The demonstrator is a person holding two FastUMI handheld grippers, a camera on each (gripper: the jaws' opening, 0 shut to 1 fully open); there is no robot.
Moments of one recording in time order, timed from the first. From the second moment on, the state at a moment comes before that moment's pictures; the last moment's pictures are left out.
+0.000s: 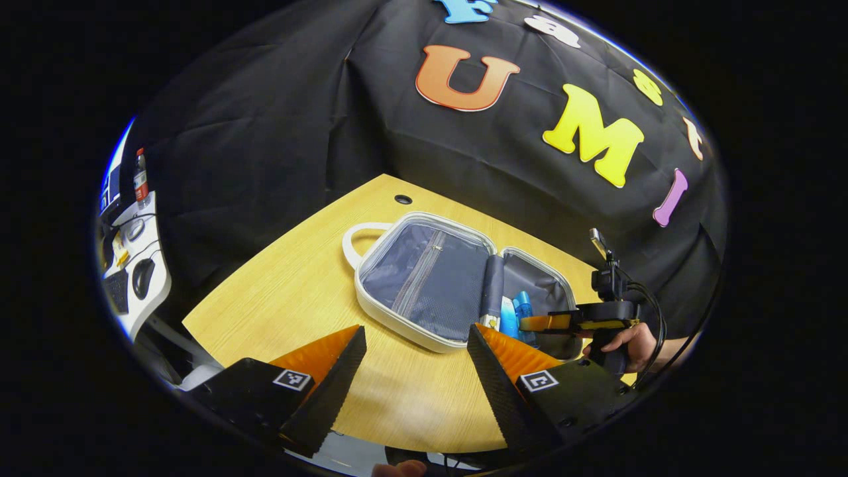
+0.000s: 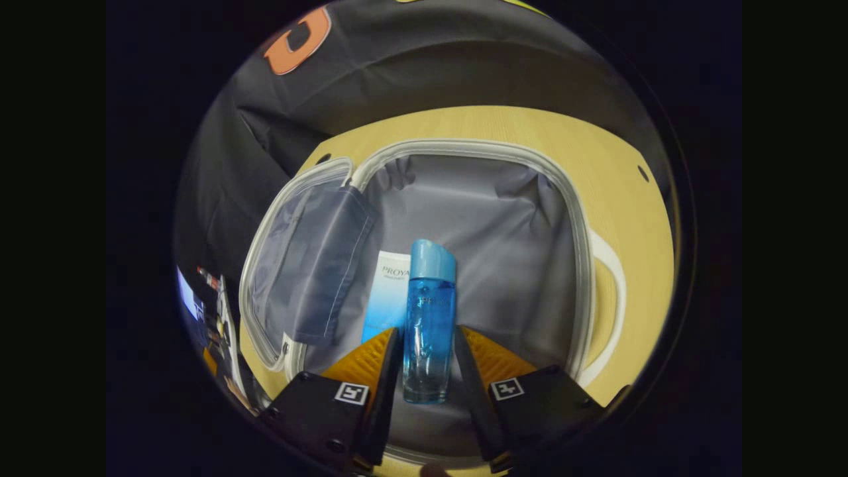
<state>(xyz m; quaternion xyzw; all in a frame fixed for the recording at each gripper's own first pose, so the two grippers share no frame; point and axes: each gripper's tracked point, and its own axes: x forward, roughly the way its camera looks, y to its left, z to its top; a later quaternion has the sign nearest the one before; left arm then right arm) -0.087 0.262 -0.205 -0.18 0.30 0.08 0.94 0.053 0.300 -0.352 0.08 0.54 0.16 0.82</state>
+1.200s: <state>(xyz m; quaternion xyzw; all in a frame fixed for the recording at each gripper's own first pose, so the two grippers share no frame) 0.064 0.403 -0.309 -0.52 0.26 -0.01 0.82 -0.051 0.206 -0.209 -0.02 0.45 0.22 0.87</state>
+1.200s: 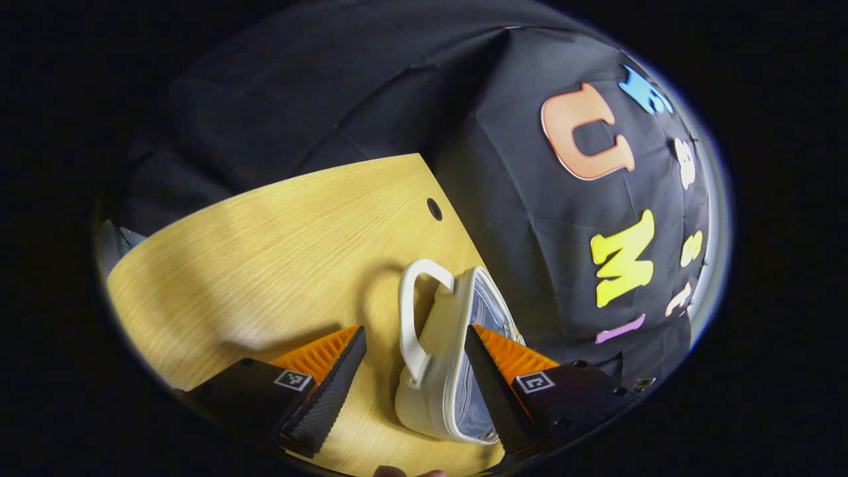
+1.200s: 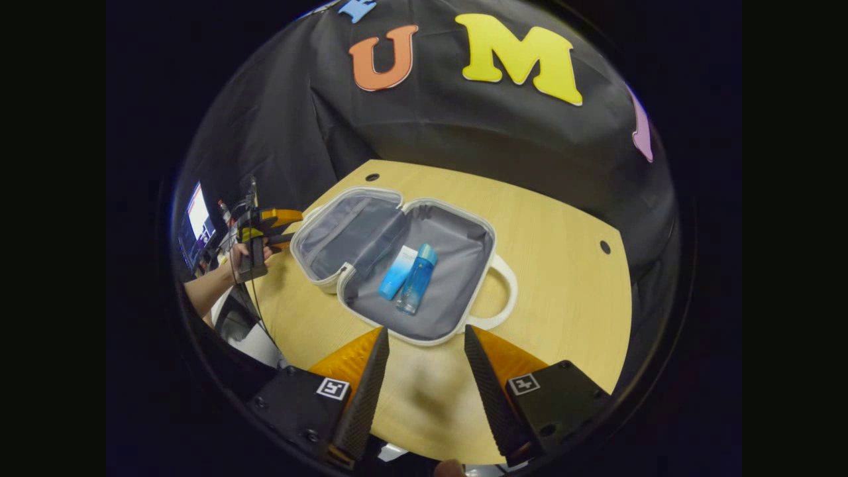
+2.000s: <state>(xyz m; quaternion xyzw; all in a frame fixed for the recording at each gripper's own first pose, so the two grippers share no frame) 0.106 0.377 -0.214 -0.49 0.21 0.01 0.84 -0.048 0.158 -0.186 0.05 0.40 0.15 0.90</state>
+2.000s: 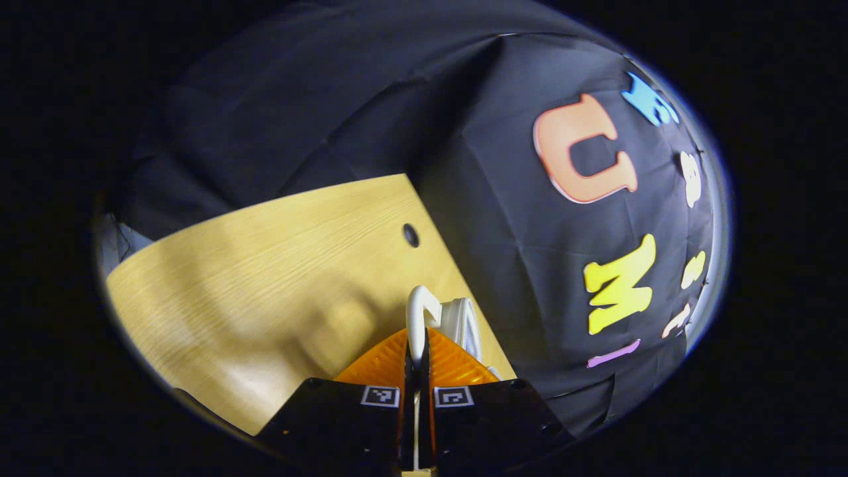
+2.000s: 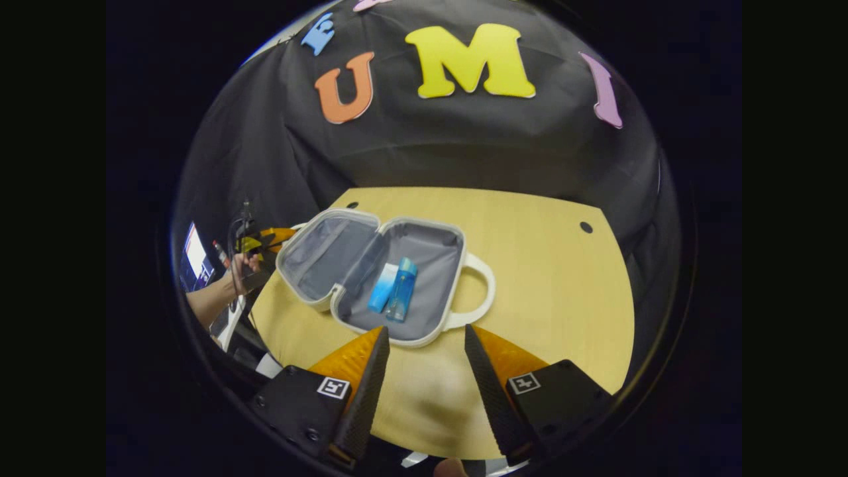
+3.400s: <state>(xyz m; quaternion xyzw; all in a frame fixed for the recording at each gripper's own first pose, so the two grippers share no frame) 0.083 -0.071 -0.194 0.04 0.22 -0.17 0.96 -0.090 -0.078 -0.158 0.05 0.33 -0.09 0.94</state>
